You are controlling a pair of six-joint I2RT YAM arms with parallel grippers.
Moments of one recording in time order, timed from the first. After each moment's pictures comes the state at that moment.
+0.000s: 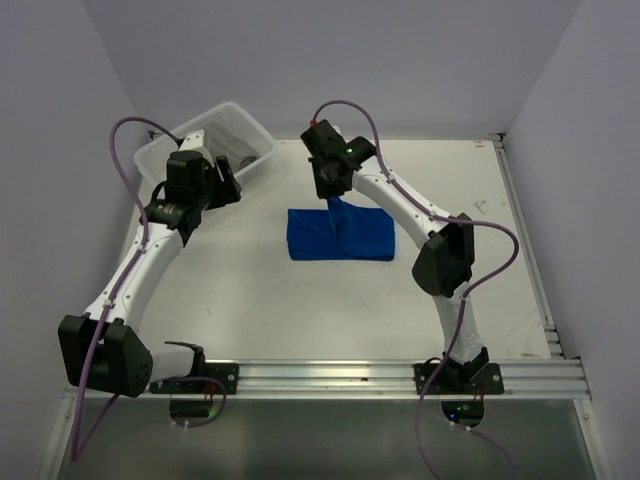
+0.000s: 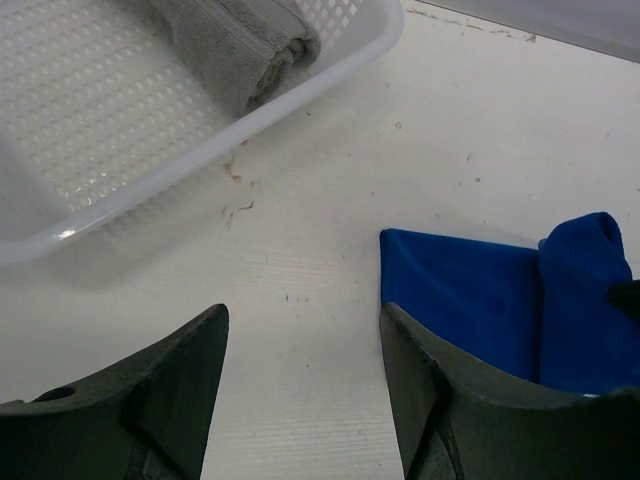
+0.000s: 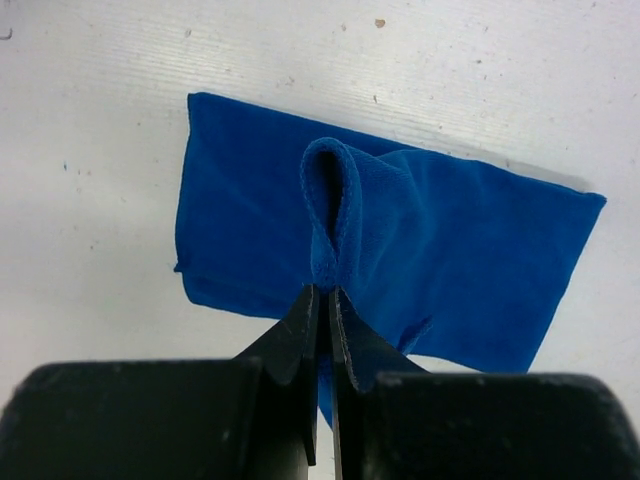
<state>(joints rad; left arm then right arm) -0.16 1.28 1.11 -0.38 -0.05 -0.36 0.68 2.14 2.19 -1.05 0.27 0.42</state>
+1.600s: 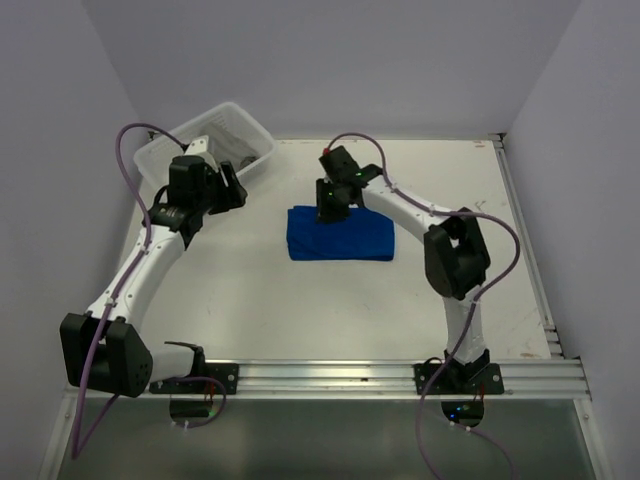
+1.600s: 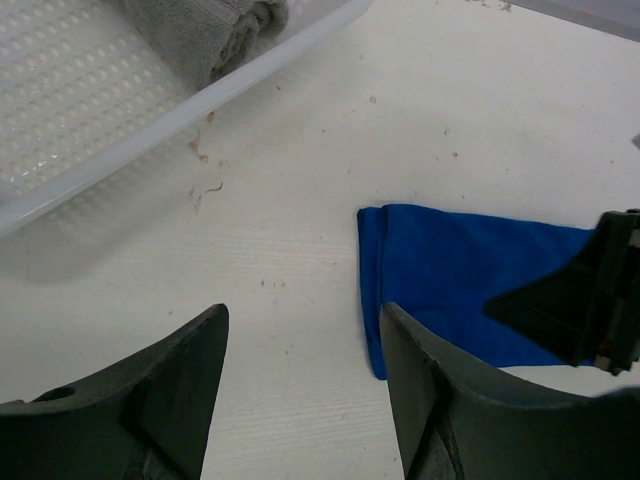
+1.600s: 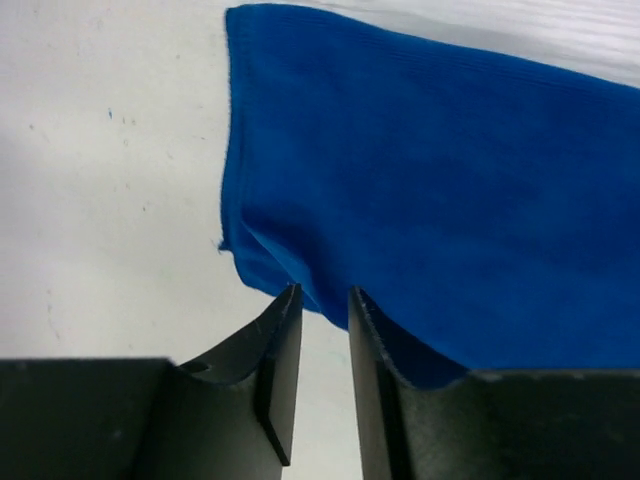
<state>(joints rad) -0.16 1.28 1.07 -0.36 0.02 -0.38 0.64 2.13 1.80 -0.69 -0.07 0.56</state>
